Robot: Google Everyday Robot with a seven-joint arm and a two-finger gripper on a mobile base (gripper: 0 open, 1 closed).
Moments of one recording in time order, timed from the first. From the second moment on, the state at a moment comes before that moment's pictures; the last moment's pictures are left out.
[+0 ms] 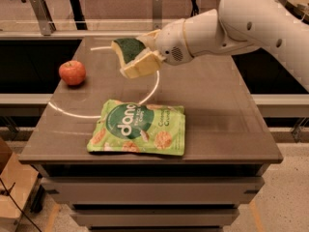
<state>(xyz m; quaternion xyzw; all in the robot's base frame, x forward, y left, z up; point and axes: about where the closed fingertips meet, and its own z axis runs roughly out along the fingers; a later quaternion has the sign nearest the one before) 0.600 0.039 0.954 -0.55 0.64 0.27 0.46</state>
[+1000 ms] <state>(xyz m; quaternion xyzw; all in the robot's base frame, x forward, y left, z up) 0.584 0.132 0.953 -0.59 0.59 0.34 0.44</state>
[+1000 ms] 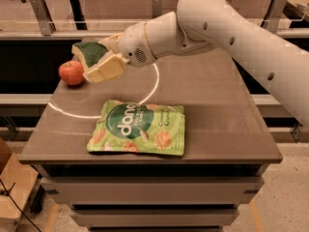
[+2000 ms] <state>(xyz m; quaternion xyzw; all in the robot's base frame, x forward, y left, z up) 0.620 0.190 0.925 -0.58 0.56 0.39 0.45</state>
